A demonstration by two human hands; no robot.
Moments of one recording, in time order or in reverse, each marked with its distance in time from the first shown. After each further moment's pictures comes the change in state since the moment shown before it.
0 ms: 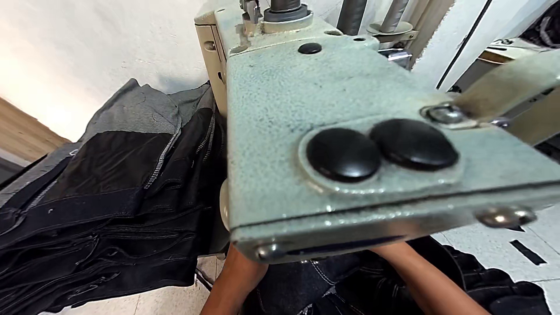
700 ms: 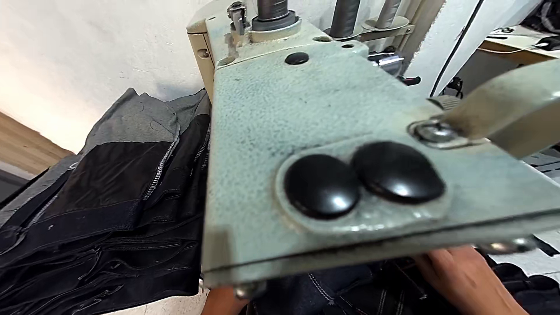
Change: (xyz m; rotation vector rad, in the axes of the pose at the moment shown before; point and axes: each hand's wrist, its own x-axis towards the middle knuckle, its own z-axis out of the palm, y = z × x) left_hand -0.007 -0.014 -0.010 -0.017 -0.007 0.128; right_hand -0.085 0.065 -0.053 -0.676 0.137 -0.206
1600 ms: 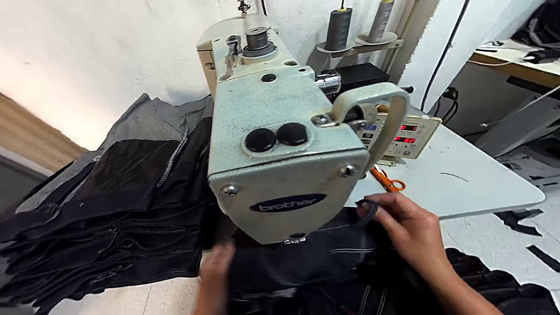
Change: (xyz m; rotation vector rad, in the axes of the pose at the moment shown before) left_hand -0.051 0.029 -0.003 -0.513 0.420 -0.719; right_hand 0.045 -0.018 0.010 0.669 0.151 0.351
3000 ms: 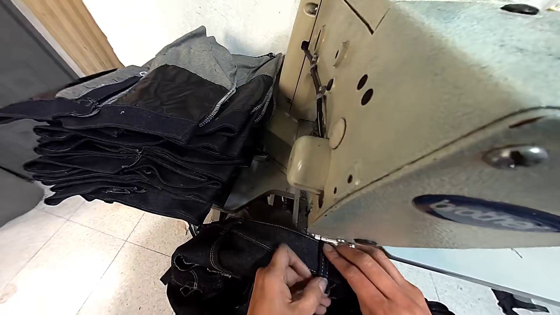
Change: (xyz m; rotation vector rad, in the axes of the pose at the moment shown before) left_hand -0.061 0.017 0.050 -0.275 -0.279 -0.112; right_hand -0.017 -0.099 0.039 -0.369 -0.468 -0.552
